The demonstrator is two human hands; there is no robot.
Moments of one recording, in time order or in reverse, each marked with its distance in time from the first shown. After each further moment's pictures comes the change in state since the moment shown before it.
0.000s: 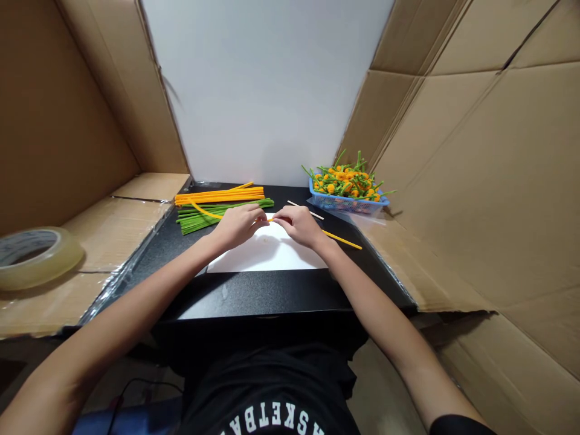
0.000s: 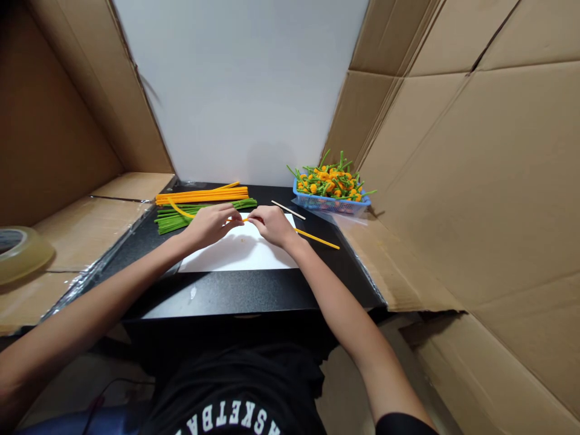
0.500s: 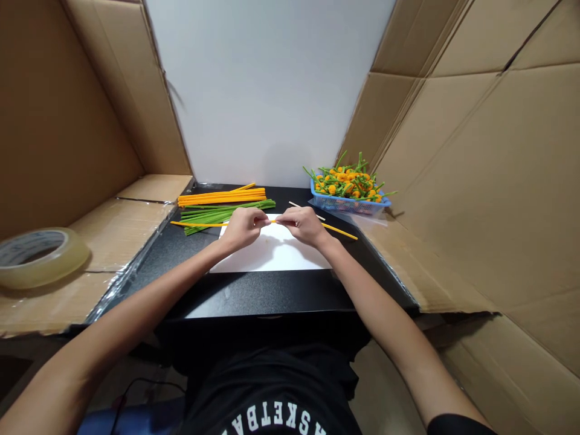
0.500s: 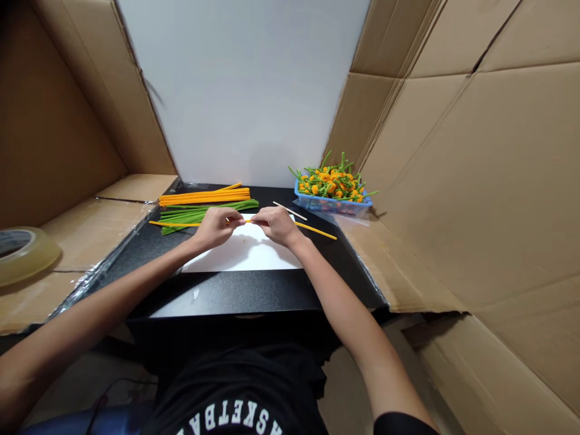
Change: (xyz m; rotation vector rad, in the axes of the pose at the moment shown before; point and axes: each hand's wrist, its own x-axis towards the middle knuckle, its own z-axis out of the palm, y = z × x) left_hand 0.001 0.001 0.016 -0.308 0.137 -0.141; right_hand -0.002 0.016 -0.002 -0.037 0.004 -0.135
